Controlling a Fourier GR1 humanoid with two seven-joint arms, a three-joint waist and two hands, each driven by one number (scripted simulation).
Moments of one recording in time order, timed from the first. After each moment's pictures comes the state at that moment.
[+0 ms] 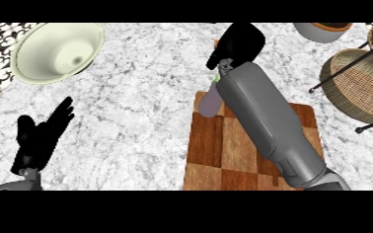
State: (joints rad) left arm -0.02 0.29 0.15 -1.35 0.01 -0.13 0.16; right arm -0.99 -0.01 0.20 -0.90 1.13 -0.15 1.21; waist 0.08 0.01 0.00
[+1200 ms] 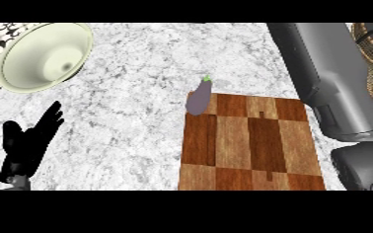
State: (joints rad) left arm 0.02 0.30 0.19 -1.37 0.02 -0.13 0.16; right arm -1.31 -0.20 -0.13 -0.65 1.49 -0.28 1.11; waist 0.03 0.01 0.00
